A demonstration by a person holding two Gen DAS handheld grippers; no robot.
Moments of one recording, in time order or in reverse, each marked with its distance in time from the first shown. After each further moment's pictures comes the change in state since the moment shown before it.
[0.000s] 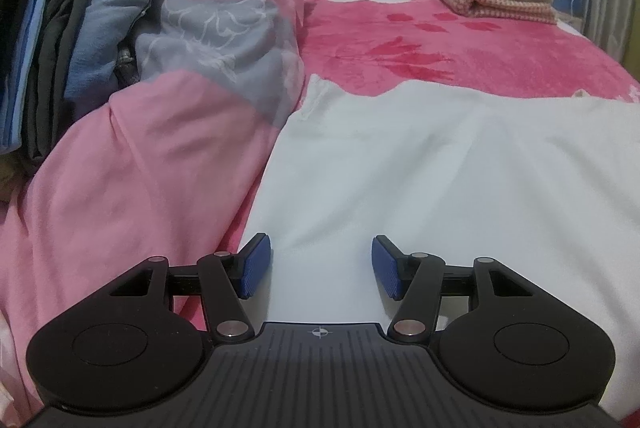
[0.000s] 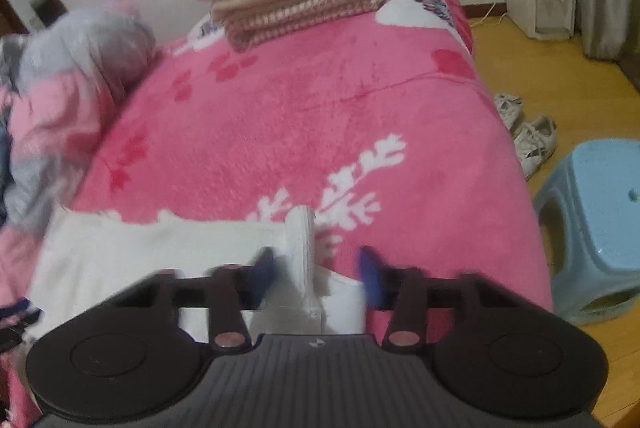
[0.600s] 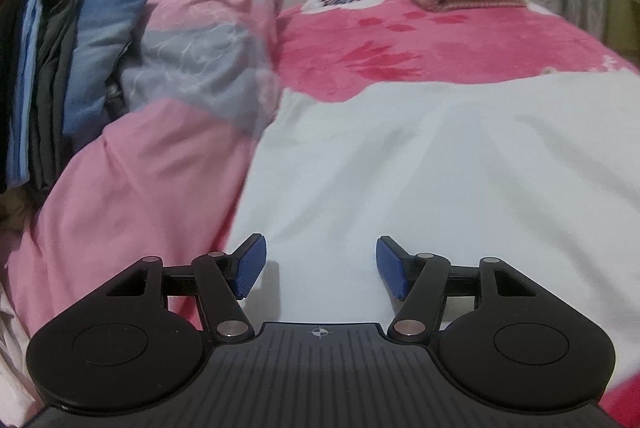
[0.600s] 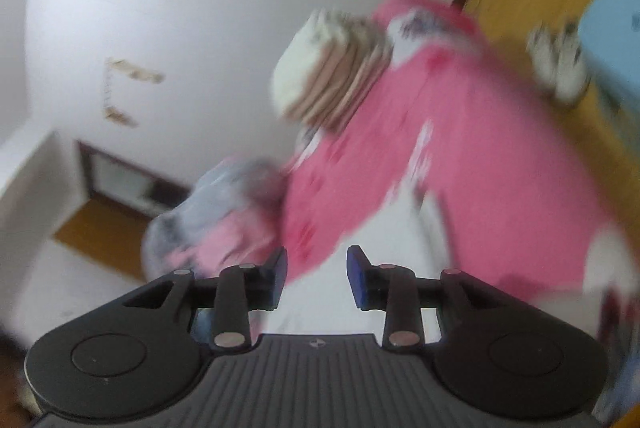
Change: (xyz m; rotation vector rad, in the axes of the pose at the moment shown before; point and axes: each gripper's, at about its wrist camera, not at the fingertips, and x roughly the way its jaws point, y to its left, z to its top) left arm -0.026 -0.025 -0.004 0.112 -0.029 -0.014; right arm -0.158 -0.066 -0.107 0.533 -0.185 0.562
